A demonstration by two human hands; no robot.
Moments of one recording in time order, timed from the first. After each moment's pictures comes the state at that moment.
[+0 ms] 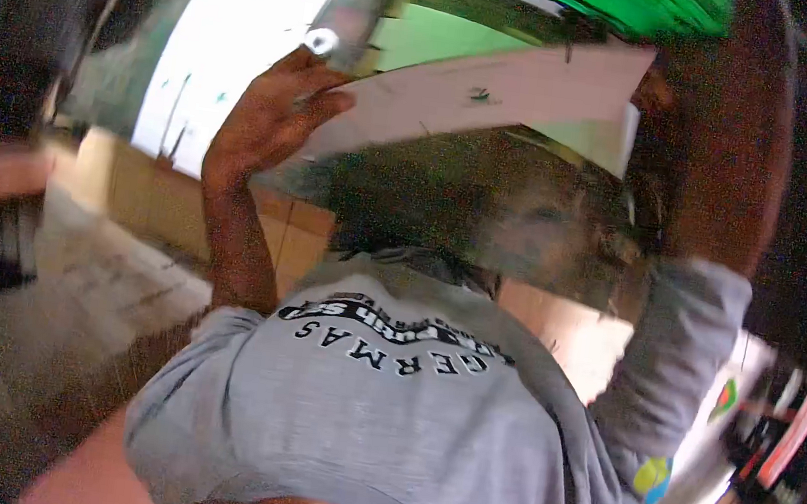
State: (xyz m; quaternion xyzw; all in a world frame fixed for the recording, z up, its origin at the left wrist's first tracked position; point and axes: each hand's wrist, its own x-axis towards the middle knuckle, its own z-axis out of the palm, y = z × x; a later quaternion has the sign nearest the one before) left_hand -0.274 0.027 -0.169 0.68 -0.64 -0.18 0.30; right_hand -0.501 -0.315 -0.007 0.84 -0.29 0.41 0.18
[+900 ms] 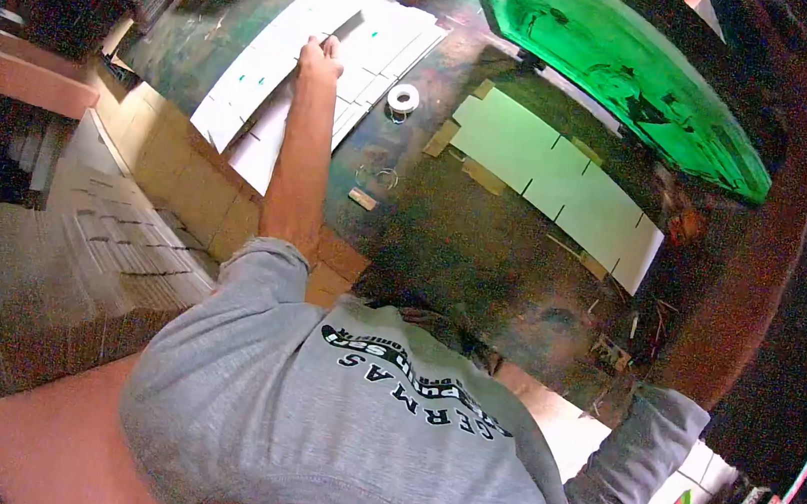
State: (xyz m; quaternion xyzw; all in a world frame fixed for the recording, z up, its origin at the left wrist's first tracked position) left_hand -0.036 -0.076 -0.330 0.31 0.28 -0.14 0.90; right_hand -0.541 -0.402 0.002 0.83 -0.08 0.25 0.49
